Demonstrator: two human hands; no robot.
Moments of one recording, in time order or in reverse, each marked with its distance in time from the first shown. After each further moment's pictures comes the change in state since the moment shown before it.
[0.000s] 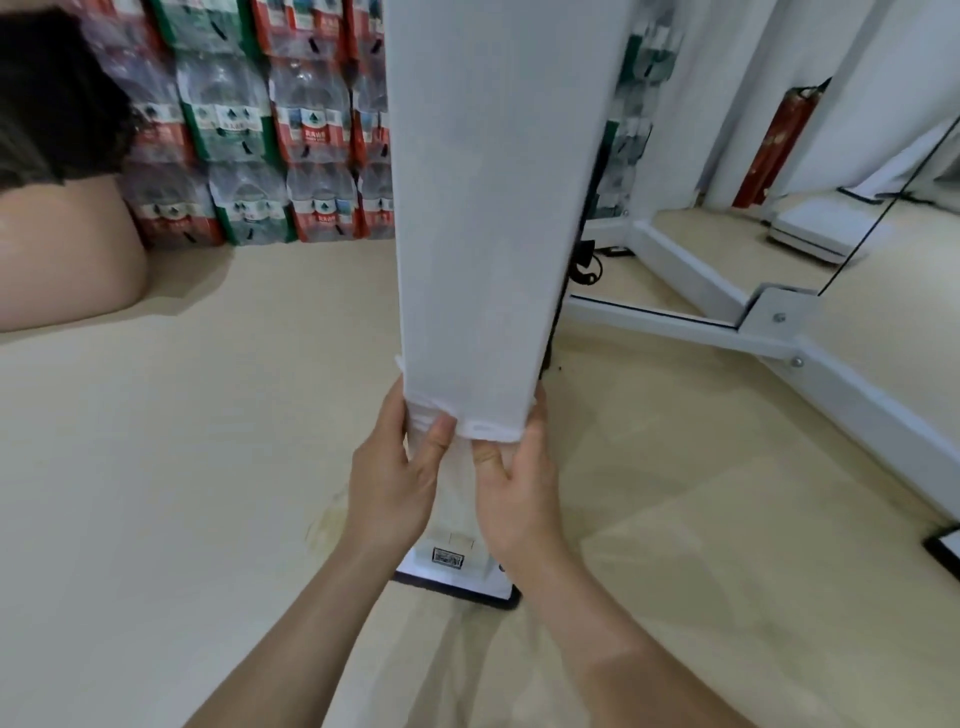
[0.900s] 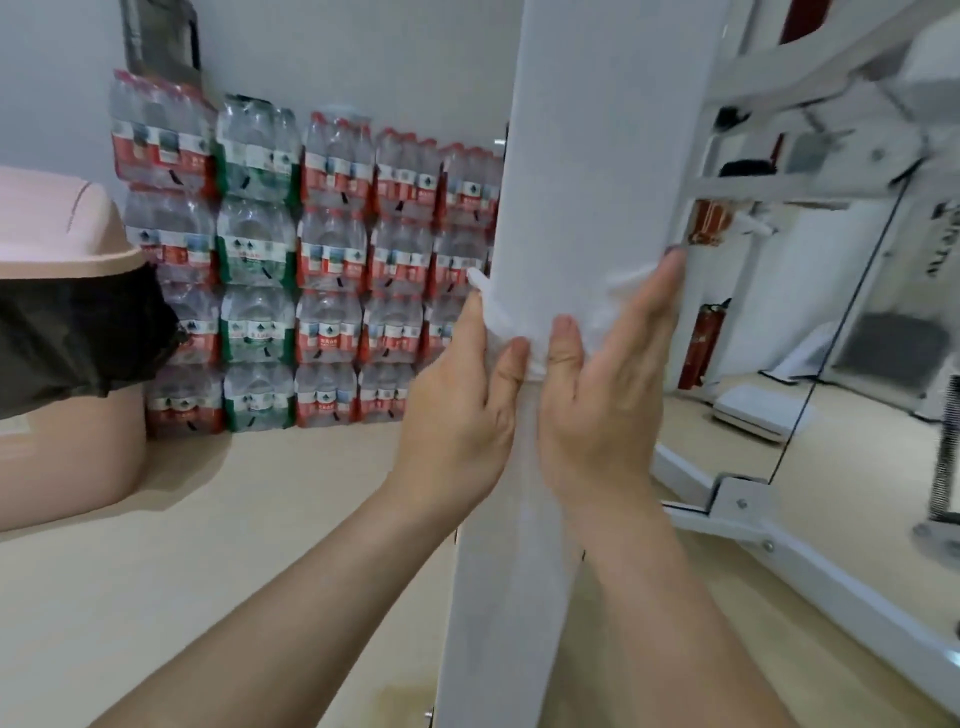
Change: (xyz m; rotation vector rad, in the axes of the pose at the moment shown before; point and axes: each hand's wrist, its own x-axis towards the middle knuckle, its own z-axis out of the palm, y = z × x) left_hand 0.104 0.207 -0.068 -0.030 0.036 0.618; right_hand 0.109 -0.233 -0.025 -0.322 0.611 -0.770
